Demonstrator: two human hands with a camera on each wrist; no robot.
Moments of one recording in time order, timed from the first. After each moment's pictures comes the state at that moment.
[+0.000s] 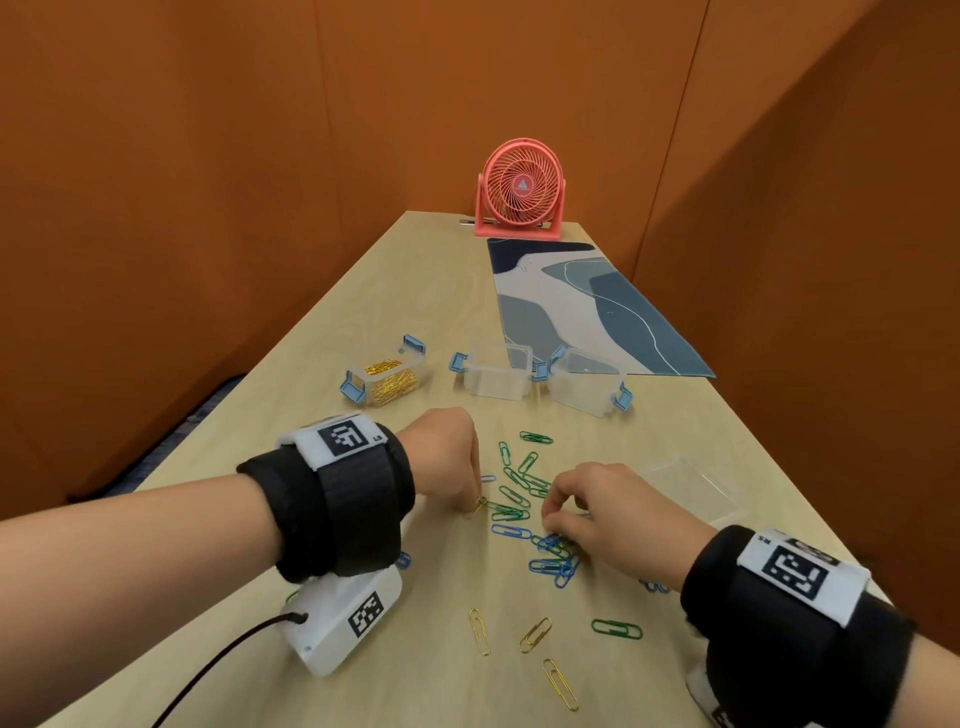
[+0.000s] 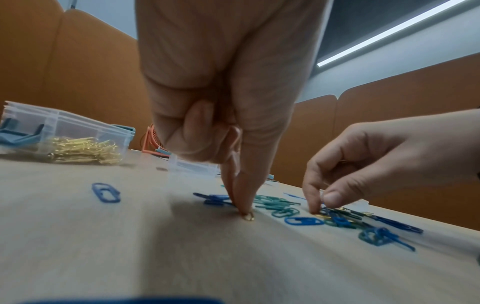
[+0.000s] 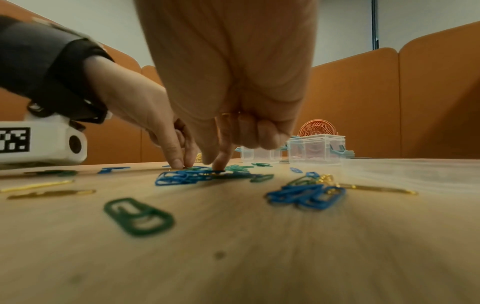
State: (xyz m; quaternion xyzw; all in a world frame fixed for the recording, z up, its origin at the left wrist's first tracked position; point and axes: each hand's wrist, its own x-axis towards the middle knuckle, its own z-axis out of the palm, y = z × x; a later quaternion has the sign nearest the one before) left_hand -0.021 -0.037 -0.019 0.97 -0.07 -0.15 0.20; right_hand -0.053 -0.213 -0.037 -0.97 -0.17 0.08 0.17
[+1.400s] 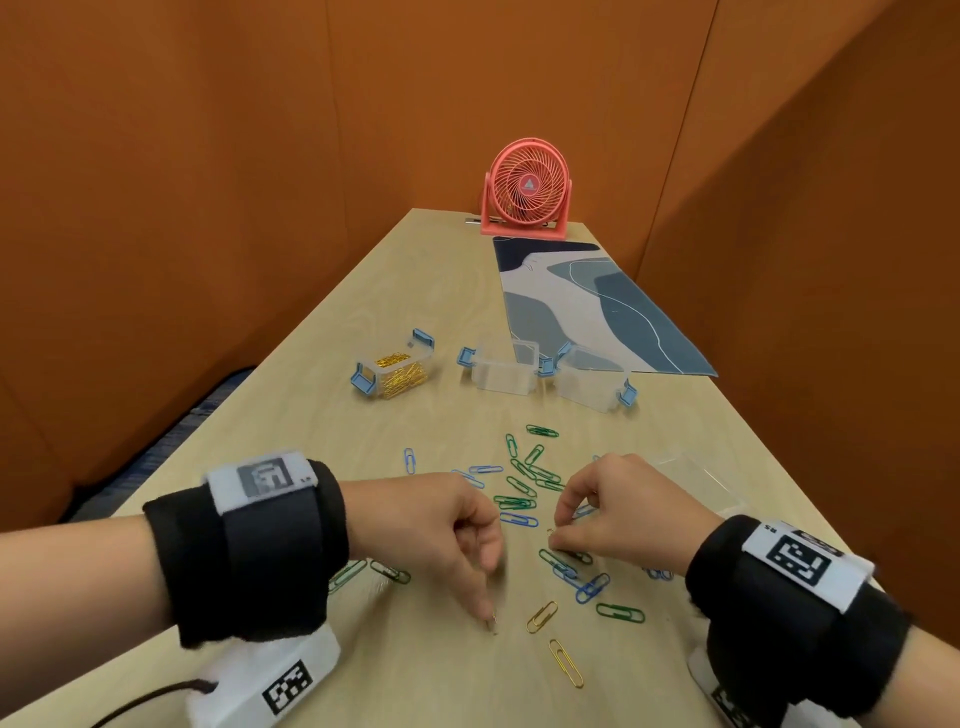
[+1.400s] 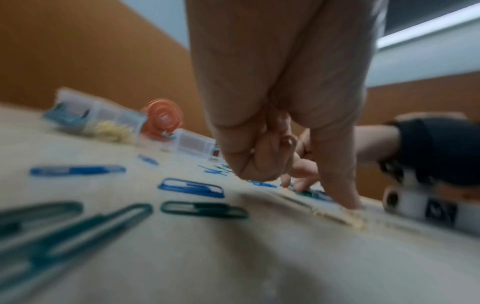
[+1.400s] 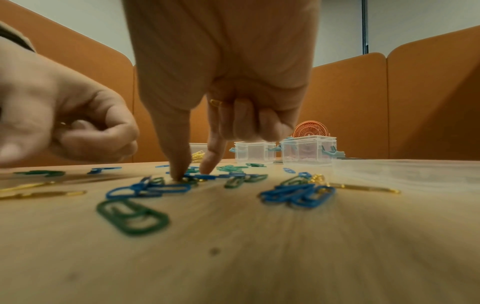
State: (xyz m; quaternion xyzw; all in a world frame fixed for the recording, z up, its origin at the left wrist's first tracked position) left_hand -0.081 -0.013 -0.023 0.87 -0.21 -0.31 0.34; right_hand -0.061 -0.215 -0.031 -0.97 -0.15 0.07 0.18
